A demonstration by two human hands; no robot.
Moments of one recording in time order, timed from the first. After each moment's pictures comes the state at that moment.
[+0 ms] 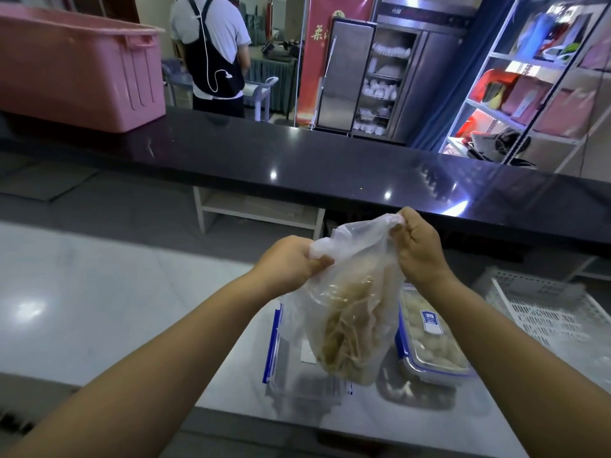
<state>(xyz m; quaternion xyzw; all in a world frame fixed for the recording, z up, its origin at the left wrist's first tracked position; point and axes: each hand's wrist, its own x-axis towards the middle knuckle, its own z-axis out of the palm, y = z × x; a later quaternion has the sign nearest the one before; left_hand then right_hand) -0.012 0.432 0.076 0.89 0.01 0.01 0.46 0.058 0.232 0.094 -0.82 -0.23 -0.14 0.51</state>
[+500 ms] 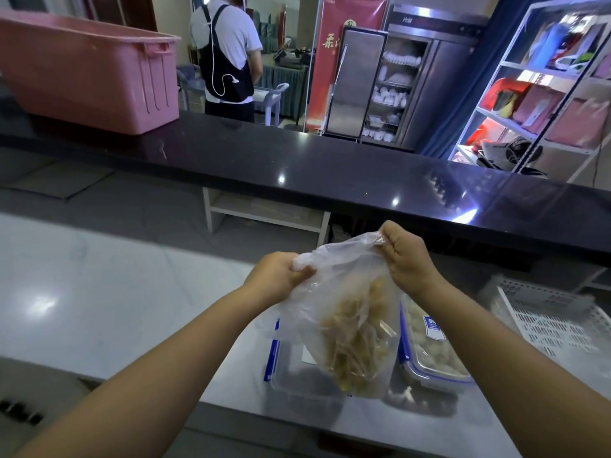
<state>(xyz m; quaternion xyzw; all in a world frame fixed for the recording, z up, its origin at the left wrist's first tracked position) -0.019 0.446 0.045 0.89 0.07 0.02 0.44 0.055 0.237 0.087 -0.86 -0.29 -0.09 0.41</state>
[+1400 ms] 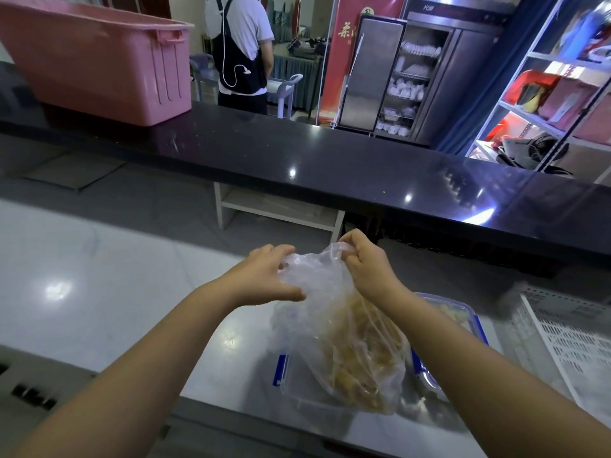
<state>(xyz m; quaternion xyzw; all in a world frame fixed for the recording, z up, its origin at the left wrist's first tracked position) -0.023 0.495 0.041 0.94 0.05 -0.07 0.33 0.053 0.305 0.059 -0.87 -0.21 0.05 0.44</state>
